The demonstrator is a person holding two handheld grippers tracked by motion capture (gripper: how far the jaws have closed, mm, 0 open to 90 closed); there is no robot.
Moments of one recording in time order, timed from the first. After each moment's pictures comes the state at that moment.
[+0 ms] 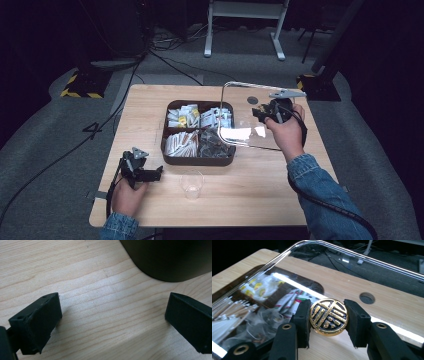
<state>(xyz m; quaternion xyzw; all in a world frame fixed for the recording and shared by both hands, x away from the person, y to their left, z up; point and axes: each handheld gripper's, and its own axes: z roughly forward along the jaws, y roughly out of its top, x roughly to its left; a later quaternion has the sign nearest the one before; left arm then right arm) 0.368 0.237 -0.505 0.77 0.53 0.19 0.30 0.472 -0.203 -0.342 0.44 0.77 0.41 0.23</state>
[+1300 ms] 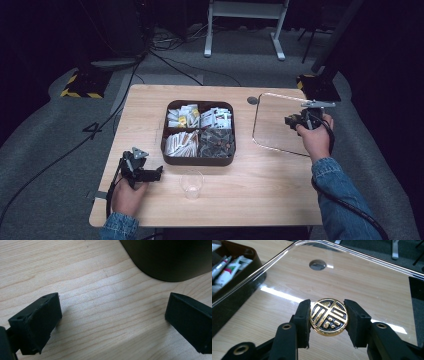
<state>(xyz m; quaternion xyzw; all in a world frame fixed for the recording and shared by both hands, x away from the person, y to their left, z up) 0.368 0.238 -0.505 0.77 0.53 0.19 0.30 0.495 -0.312 -0.401 0.50 0.76 0.35 0.25</state>
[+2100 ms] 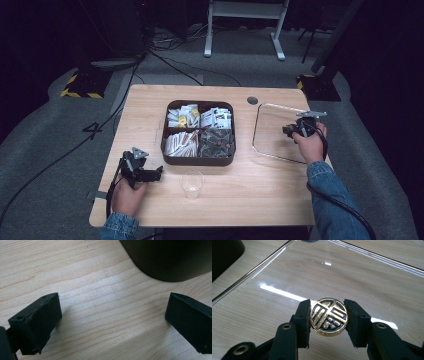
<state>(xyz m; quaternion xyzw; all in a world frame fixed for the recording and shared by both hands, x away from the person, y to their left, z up) 0.368 0.237 -0.505 0.77 0.53 0.19 0.30 0.508 -0.322 -0.456 0.51 0.76 0.32 0.23</state>
